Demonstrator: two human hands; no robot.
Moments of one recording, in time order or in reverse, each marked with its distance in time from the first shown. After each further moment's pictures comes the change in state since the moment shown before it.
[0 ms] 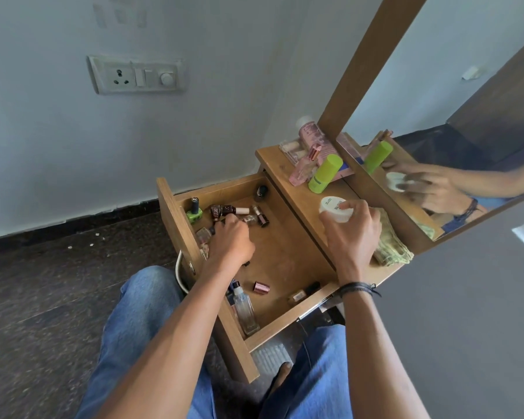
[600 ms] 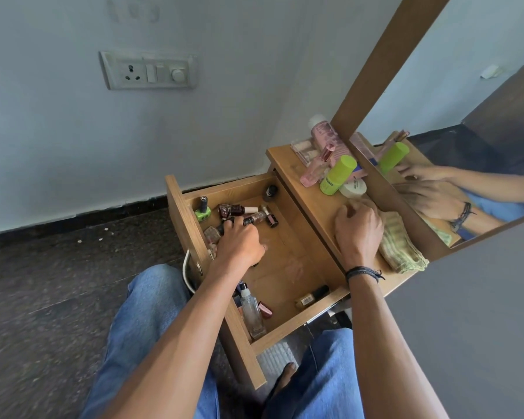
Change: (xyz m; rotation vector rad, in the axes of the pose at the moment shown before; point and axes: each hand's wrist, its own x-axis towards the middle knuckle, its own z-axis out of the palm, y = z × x) left_hand 0.003 -0.002 -0.004 0.040 -0.095 0.020; right_hand 0.034 0.018 0.034 -0.170 -0.011 -0.097
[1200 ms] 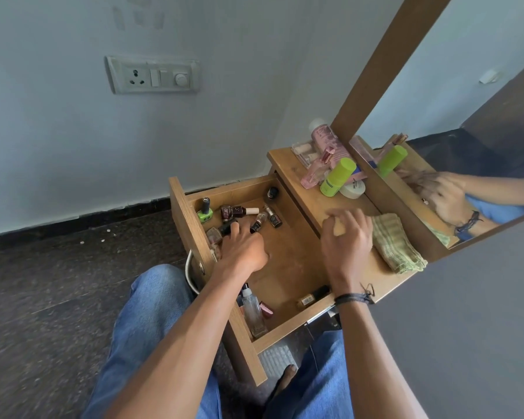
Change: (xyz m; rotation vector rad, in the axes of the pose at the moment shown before) left_hand -0.009 0.004 0.001 0.166 -0.072 0.051; right_hand -0.049 -0.013 -0.005 0.194 0.202 -0.352
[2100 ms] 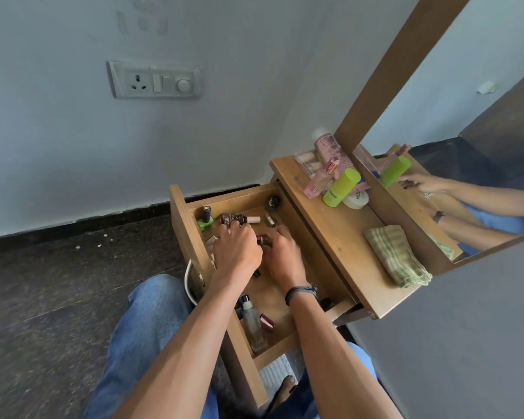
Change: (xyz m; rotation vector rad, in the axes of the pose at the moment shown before) left_hand 0.003 -0.006 -0.009 -0.181 0.285 -0.125; right_hand -0.033 -0.018 0.087 -0.050 -0.749 0.023
